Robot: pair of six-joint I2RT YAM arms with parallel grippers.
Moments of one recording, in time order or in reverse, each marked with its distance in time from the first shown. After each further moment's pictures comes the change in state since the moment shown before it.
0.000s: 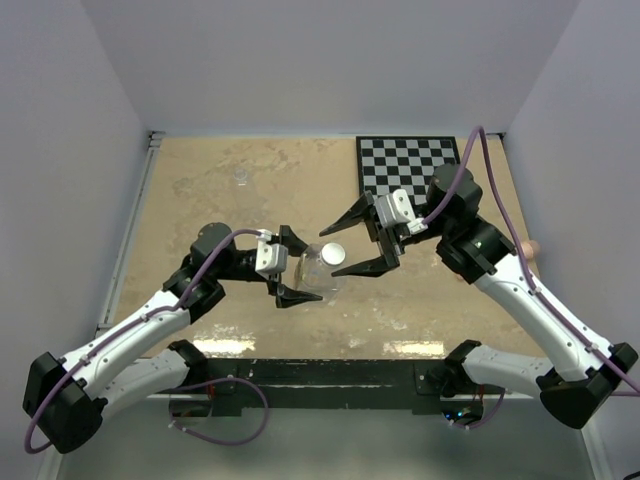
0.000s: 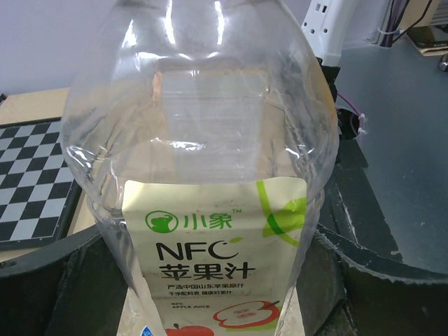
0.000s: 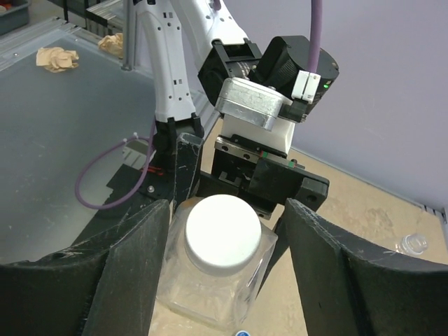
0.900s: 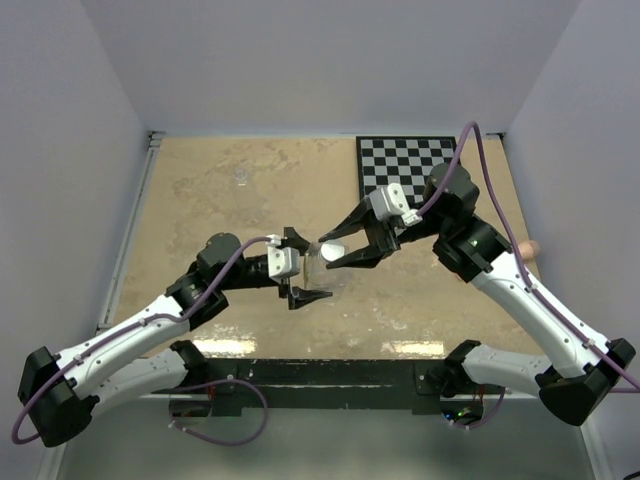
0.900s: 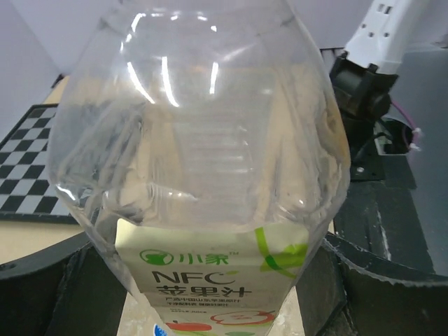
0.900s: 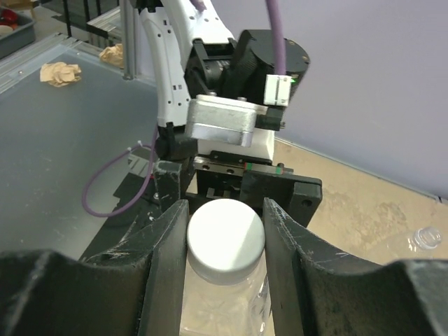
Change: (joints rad) left arm -0.127 -0.016 0.000 -0.005 -0.257 0.009; right arm 0.008 0.020 -0.001 0.043 0.016 0.090
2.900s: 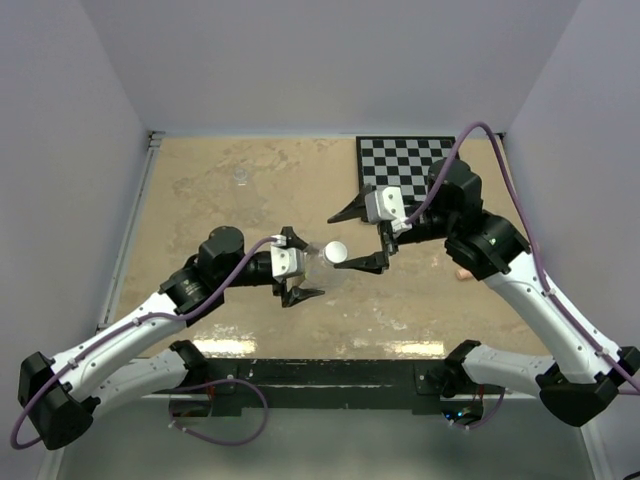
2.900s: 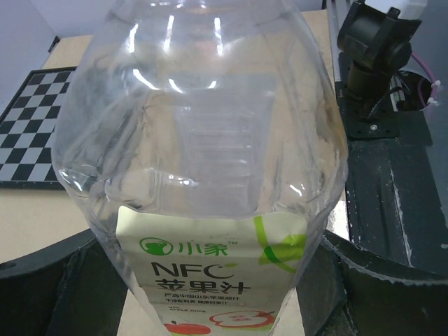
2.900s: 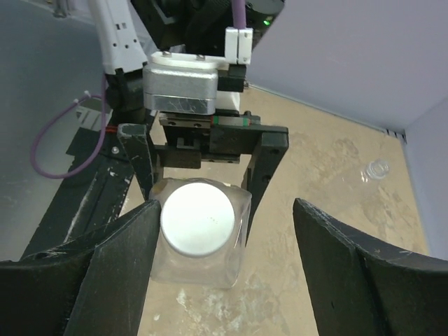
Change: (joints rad) left arm 0.016 -0.011 0.070 -0.246 -0.073 0.137; right arm 0.005 -0.008 0.138 -0.396 0.243 -0.278
